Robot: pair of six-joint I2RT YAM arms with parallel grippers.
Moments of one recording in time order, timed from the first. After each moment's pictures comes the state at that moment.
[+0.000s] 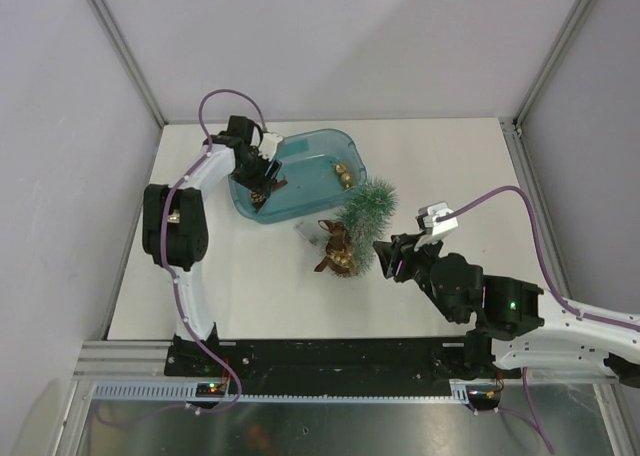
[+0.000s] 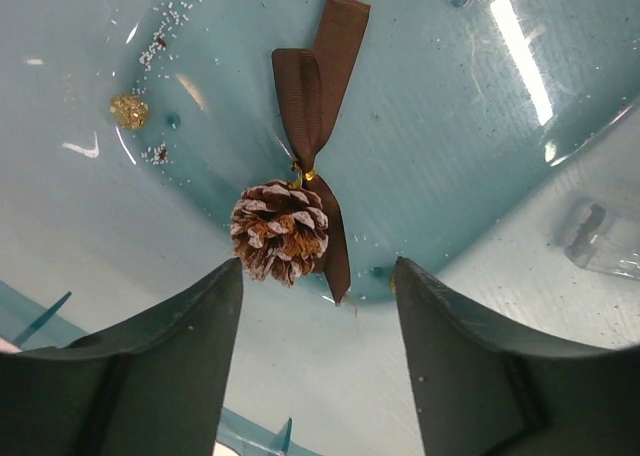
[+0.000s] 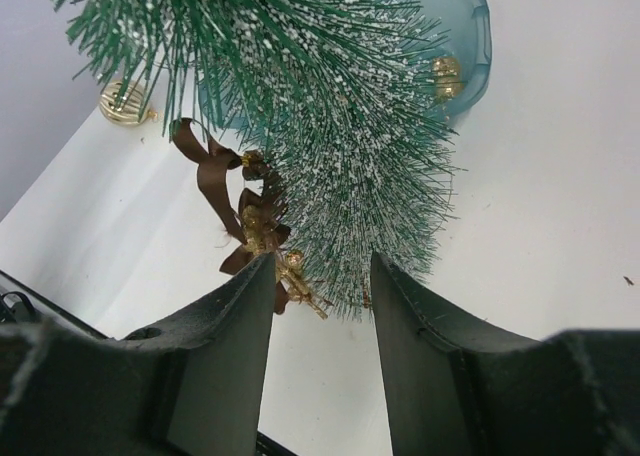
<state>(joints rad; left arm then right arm) -0.17 2.01 1.62 -0.73 0.18 0.37 1.34 0.74 0.86 -0.36 0.80 0.44</state>
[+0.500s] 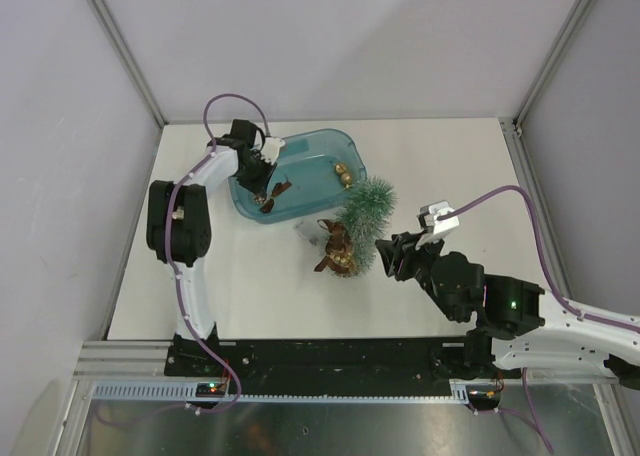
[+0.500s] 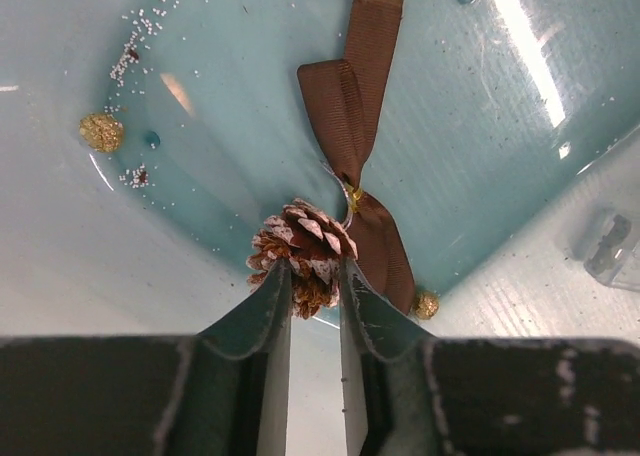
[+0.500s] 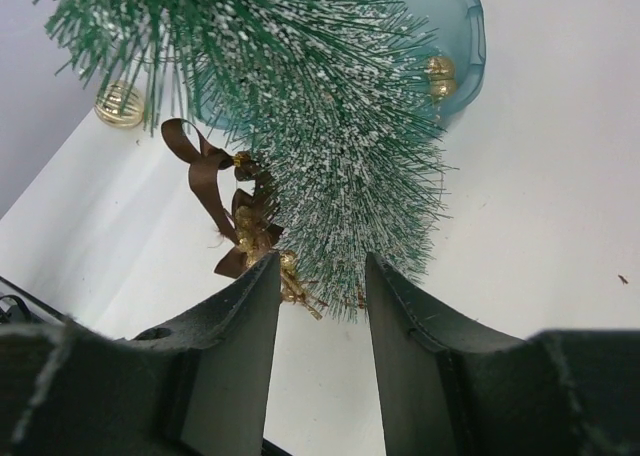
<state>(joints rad) -0.17 2.06 1.62 -0.71 0.19 0.39 1.32 0.74 0.86 -0.36 0.80 0.44</state>
